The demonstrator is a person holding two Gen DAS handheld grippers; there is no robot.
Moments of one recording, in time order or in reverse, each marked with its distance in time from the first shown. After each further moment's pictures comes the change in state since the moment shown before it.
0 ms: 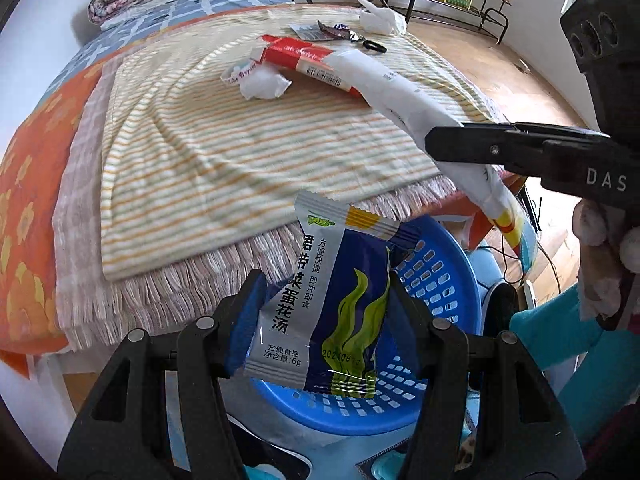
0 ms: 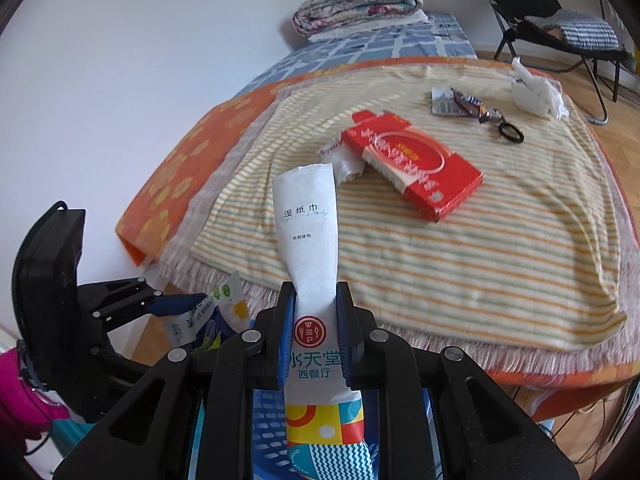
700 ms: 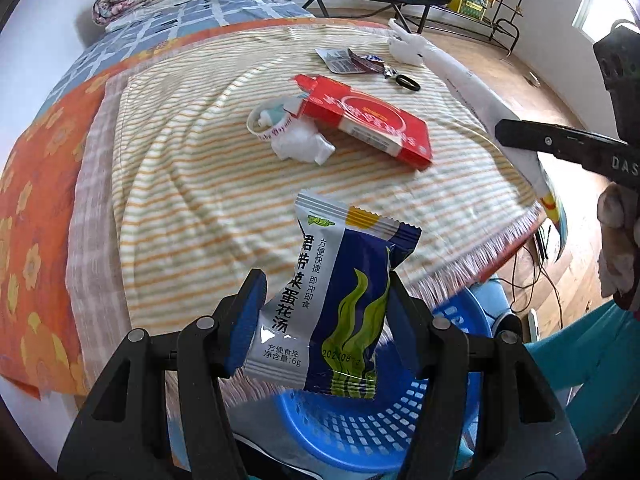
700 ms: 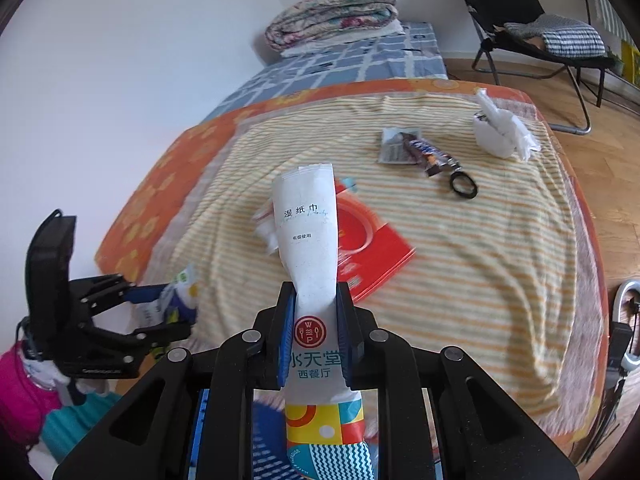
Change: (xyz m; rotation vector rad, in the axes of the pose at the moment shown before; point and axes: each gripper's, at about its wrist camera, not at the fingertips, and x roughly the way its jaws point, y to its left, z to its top) left arm 0.004 0.034 0.066 -0.021 -0.011 0.009; right arm -0.018 -0.050 0.065 0.014 -0.033 -0.049
